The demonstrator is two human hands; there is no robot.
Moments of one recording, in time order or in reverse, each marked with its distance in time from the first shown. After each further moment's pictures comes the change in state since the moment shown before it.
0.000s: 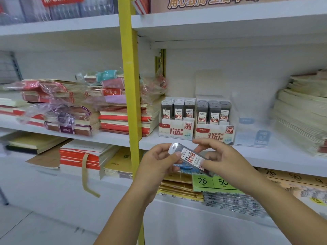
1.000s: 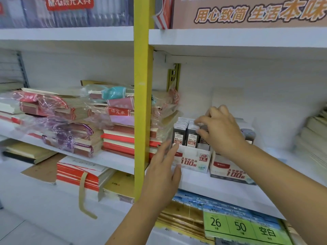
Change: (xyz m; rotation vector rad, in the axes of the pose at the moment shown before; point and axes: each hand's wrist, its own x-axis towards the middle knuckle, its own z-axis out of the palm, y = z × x) left_hand 0.090 -0.008 -0.025 0.984 0.218 0.566; right_hand 0.169 -0.055 -0.026 -1.158 0.257 -0.297
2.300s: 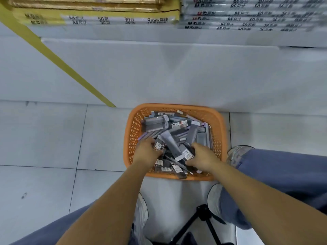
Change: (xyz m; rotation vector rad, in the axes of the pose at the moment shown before) left_hand -0.416 -0.092 0.210 0.065 -1.060 -0.936; right_hand -0.551 -0.048 0.306 0.597 -1.325 0.852
